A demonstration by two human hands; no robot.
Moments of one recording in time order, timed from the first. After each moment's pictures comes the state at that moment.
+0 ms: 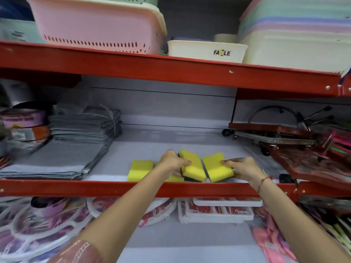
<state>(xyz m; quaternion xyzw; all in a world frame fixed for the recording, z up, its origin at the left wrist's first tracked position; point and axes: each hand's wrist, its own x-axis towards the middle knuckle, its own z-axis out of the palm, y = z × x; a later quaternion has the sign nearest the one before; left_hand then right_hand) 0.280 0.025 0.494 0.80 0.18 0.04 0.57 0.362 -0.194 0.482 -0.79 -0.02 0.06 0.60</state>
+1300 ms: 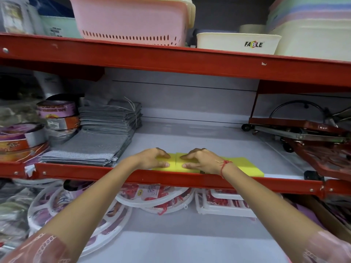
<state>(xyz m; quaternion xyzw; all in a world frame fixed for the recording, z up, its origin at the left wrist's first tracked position) 0.218 0.152 0.486 0.98 0.01 -0.01 0.20 0.312 -0.048 0.486 -0.90 -0.43 0.01 0.07</state>
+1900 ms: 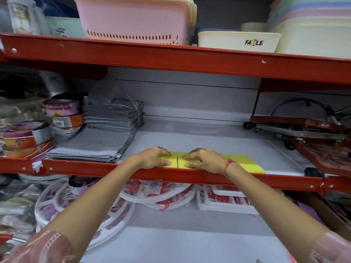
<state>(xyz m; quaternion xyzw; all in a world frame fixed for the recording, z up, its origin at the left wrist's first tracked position) 0.211 0.152 0.480 0.98 0.02 -0.01 0.19 0.299 -0.057 0.486 -0.88 -0.46 0.02 0.10</state>
